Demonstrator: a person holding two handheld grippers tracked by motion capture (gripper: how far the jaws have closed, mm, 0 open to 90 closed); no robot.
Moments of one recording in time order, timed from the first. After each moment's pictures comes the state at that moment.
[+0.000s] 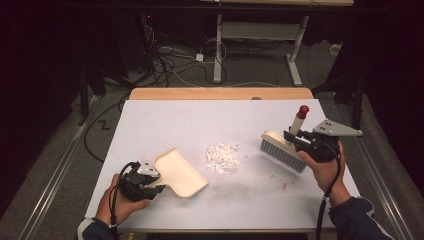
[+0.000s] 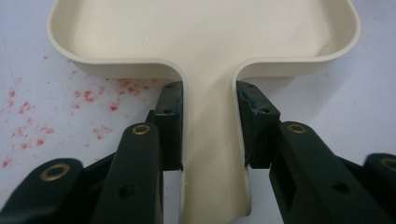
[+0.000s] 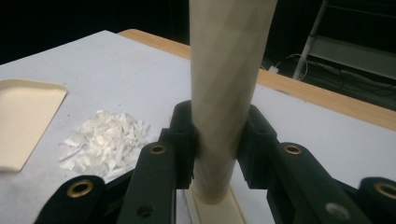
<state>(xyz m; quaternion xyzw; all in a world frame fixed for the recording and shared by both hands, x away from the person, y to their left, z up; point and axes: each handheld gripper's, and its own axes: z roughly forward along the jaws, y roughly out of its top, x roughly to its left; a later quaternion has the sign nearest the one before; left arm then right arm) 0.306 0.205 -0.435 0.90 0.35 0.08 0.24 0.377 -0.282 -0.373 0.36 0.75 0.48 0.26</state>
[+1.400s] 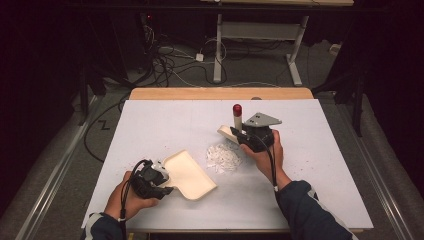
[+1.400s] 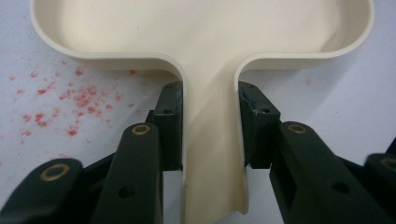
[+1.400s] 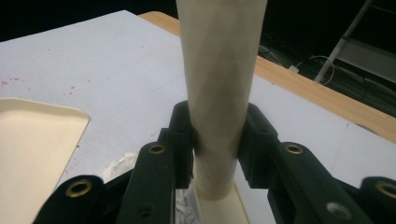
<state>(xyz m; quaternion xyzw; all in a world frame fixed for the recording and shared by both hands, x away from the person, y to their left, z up) 0.320 0.182 -0.439 0.92 0.33 0.04 0.21 0.419 -0.144 -0.401 0.33 0.79 0.45 0.26</state>
